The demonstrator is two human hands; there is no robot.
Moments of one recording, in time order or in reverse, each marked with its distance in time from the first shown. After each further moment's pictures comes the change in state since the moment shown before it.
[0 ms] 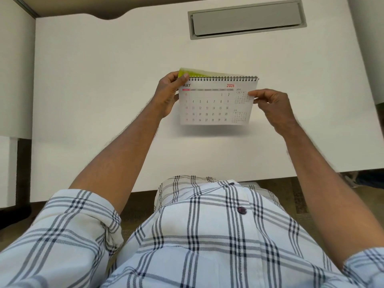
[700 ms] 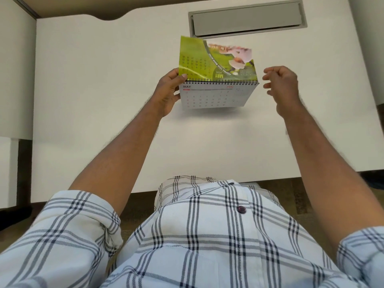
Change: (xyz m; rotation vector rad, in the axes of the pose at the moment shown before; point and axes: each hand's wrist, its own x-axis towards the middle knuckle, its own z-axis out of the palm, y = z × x) left_hand -0.002 0.008 0.003 -0.023 -0.056 -0.002; right_hand 0.038 -0.044 -0.007 0.082 0.266 0.220
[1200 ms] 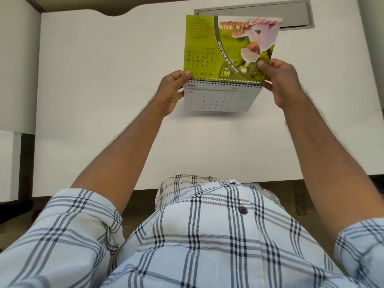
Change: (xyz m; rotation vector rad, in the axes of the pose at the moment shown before) left_hand 0.001 -0.002 -0.003 0.023 0.037 0.006; right_hand 0.012 -0.017 0.014 0.248 -0.247 0.022
